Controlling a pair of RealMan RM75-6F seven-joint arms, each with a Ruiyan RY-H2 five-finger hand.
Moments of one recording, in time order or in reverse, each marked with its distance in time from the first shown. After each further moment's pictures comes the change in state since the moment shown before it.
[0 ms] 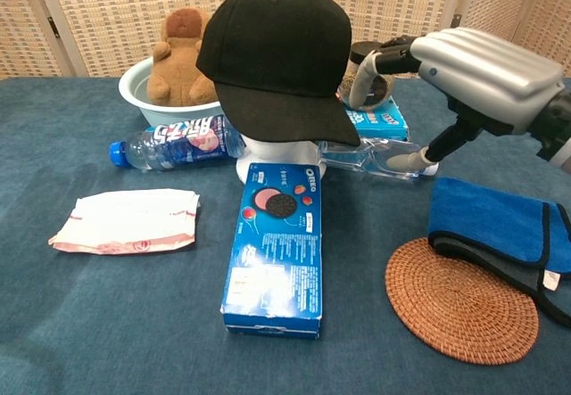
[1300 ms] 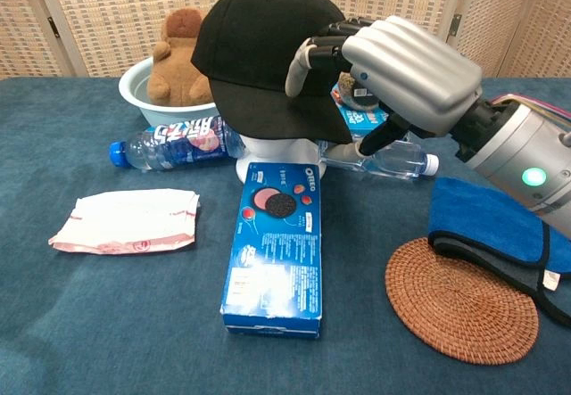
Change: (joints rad) left arm -0.016 0.011 -0.003 0.004 -0.012 -0.032 -0.031; right arm 0.144 -0.232 -0.014 0.363 -0.089 0.176 0.066
